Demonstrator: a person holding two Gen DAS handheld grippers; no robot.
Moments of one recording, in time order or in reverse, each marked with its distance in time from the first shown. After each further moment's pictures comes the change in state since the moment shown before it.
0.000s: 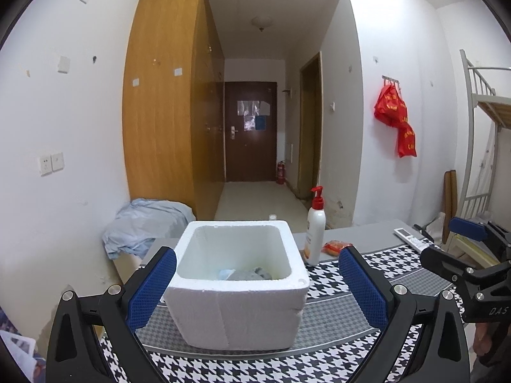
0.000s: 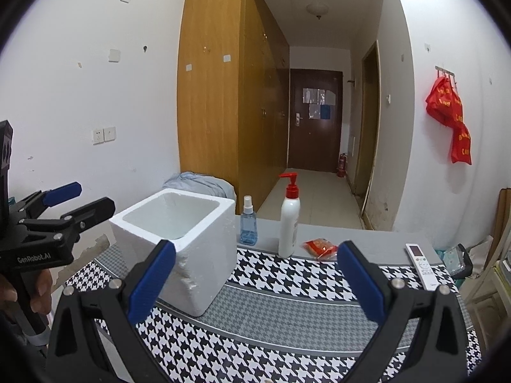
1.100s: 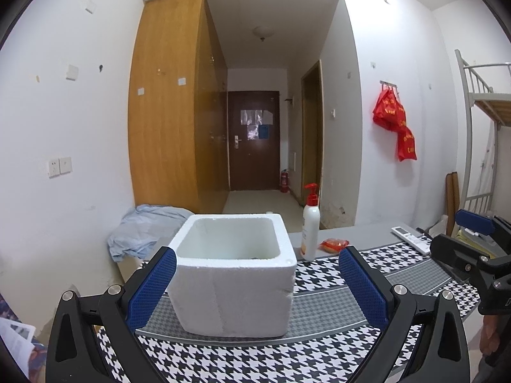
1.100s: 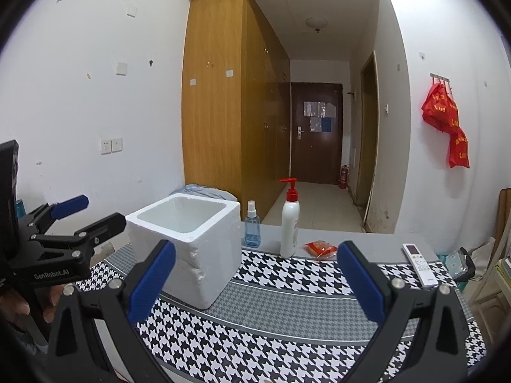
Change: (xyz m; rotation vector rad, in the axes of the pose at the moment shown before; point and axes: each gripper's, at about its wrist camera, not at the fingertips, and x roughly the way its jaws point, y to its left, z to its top) left arm -0.025 -0.014 -0.032 0.006 -0.049 0.027; right arm -0.034 -0.001 -0.024 0.010 -0.075 0.017
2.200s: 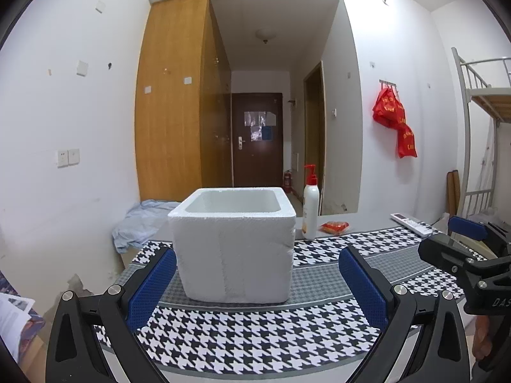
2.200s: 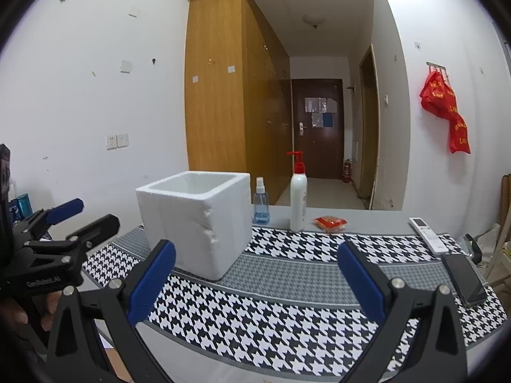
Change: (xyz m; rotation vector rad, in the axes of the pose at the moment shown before) left arm -0.035 0.002 -0.058 -0.003 -0.014 0.016; right arm -0.011 0.015 -0.056 0.027 0.008 0.004
